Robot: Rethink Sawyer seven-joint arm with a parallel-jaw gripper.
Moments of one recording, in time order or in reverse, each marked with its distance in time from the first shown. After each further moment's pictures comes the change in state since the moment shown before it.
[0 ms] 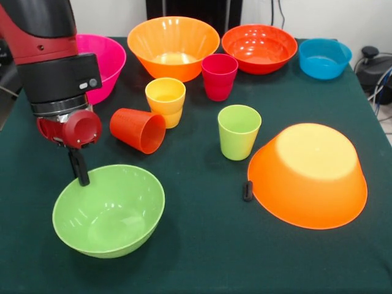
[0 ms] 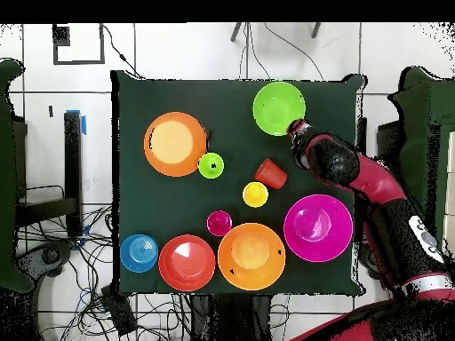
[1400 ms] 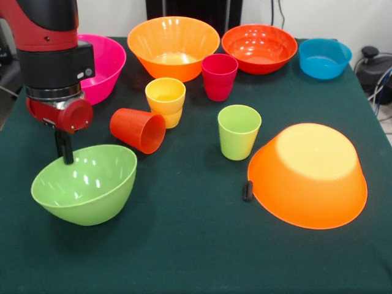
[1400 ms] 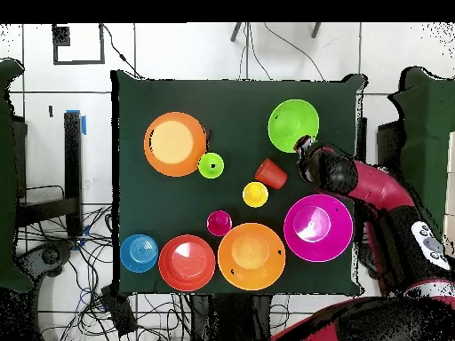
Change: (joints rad) arm 0.109 -0.081 -0.220 0.021 -0.006 0.000 0.000
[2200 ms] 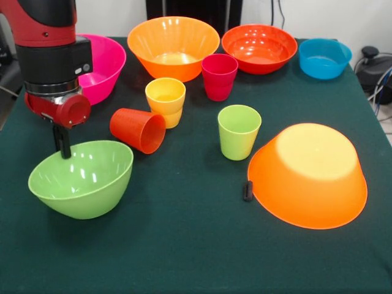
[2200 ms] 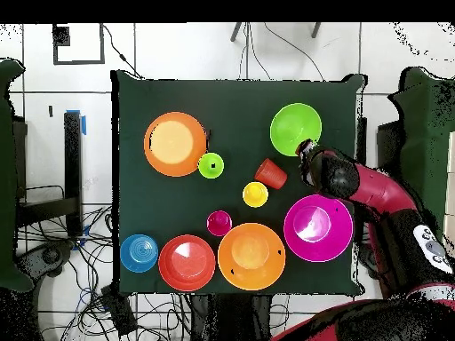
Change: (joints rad) arm 0.000 -0.010 -0.019 0.017 0.000 0.000 0.000
